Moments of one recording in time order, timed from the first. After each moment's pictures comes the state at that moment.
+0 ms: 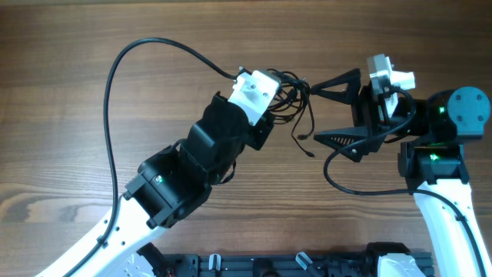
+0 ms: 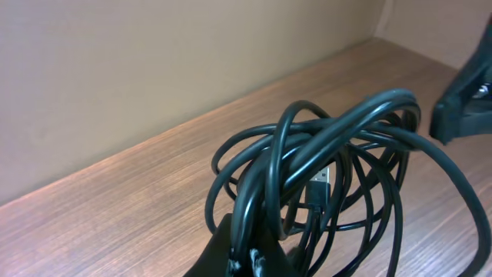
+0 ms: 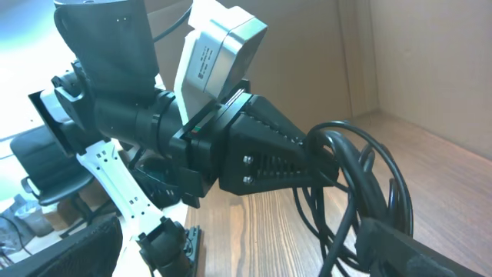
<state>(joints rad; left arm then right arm) -0.83 1.16 1.20 -0.40 -0.29 -0.01 -0.01 1.11 0.86 0.51 -1.50 0.54</state>
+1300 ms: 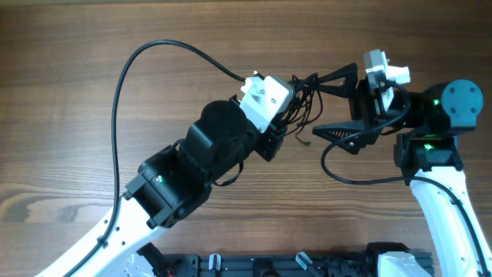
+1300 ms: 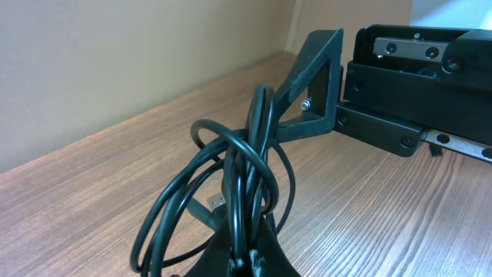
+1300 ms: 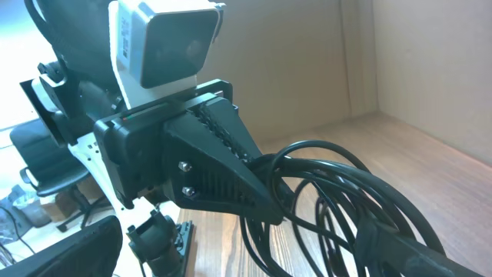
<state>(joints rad) -0.83 1.17 1.20 -0.36 -0.02 -0.09 -0.01 1.19 0.86 0.61 -1.52 0.53</state>
